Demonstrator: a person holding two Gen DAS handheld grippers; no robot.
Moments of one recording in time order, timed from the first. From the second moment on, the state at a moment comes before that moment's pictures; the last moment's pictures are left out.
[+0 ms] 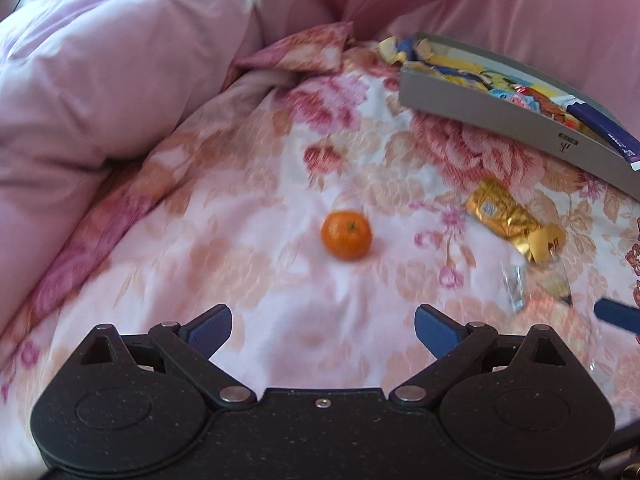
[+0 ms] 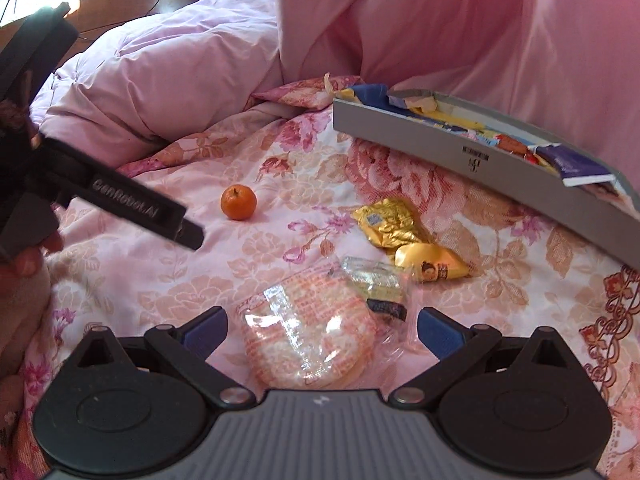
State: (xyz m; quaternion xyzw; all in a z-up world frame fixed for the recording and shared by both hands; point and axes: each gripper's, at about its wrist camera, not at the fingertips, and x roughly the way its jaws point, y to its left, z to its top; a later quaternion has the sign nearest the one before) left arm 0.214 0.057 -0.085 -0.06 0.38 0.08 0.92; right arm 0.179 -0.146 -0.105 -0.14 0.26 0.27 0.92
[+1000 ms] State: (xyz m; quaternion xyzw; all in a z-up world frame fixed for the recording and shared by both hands) left arm 0.278 0.059 -0.105 -0.01 0.36 0.03 0.93; right arm 0.177 -0.132 -0.125 -0.18 0.24 0.27 0.92
